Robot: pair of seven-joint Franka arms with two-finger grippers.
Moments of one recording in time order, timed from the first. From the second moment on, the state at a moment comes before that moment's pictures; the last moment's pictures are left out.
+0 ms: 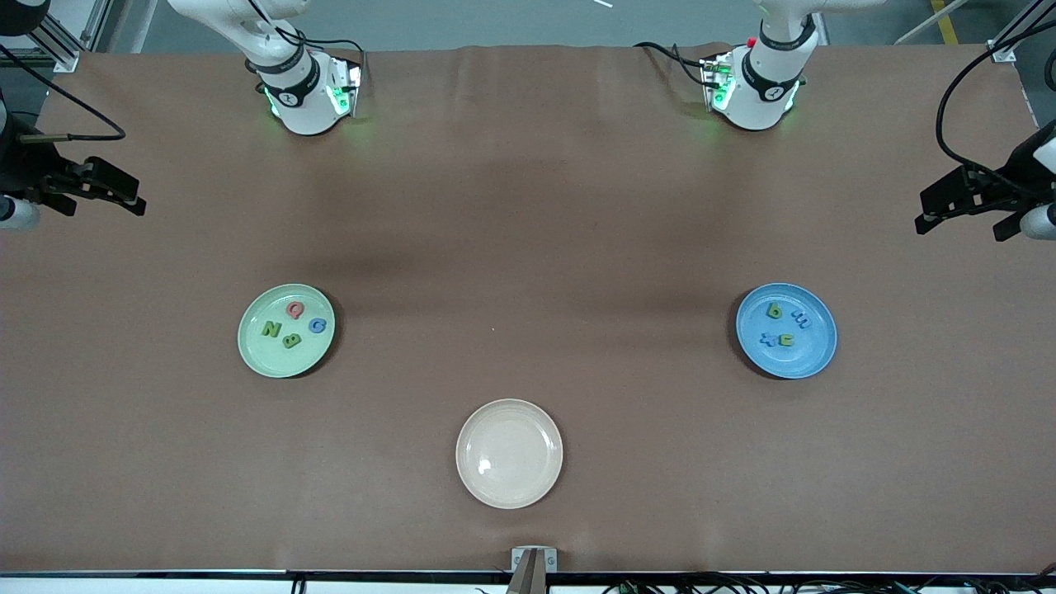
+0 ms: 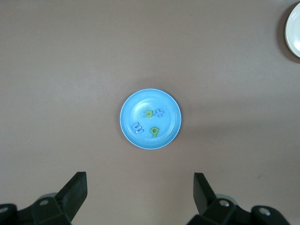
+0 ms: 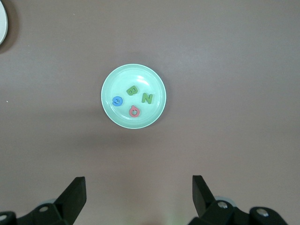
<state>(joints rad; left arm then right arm) -0.04 0.00 0.03 -1.55 -0.03 1.60 0.09 0.01 -0.09 -0.05 -1.70 0.01 1.57 -0.02</state>
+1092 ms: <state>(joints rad) -0.04 0.00 0.04 -1.56 -0.03 1.61 0.09 0.01 -0.09 -0.05 -1.70 0.01 1.56 -0.02</state>
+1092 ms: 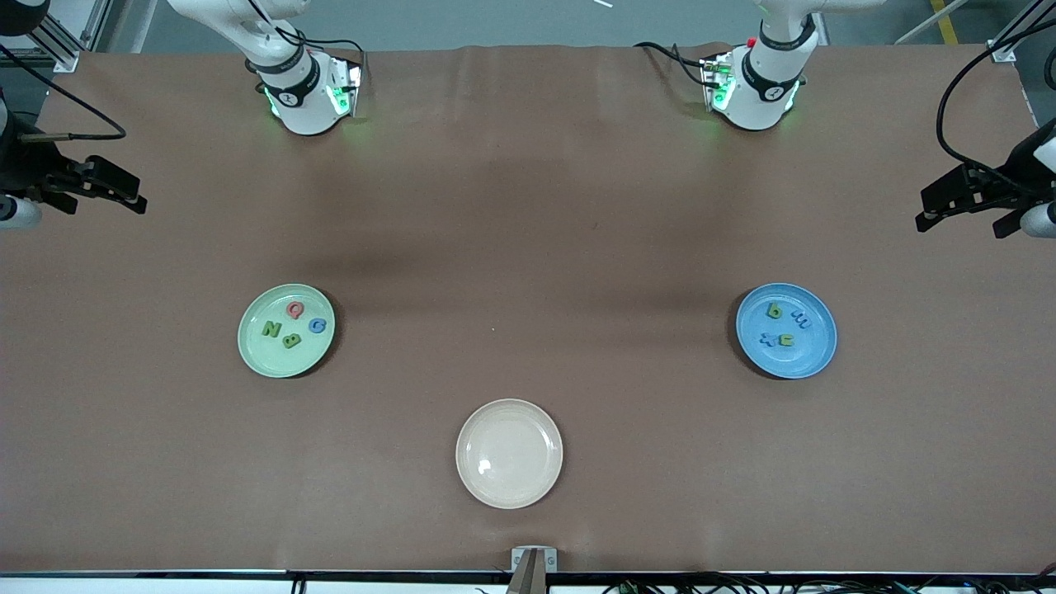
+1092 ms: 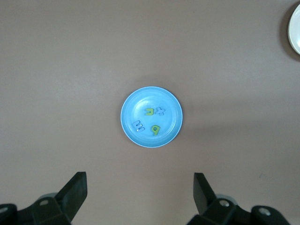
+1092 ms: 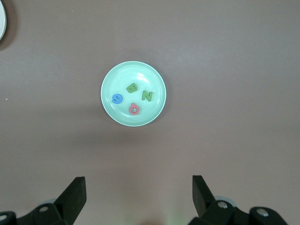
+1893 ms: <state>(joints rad) -0.04 -0.01 0.04 -1.54 -0.03 1.62 0.09 0.01 -0.09 -0.05 -1.70 0.01 1.56 -0.02</state>
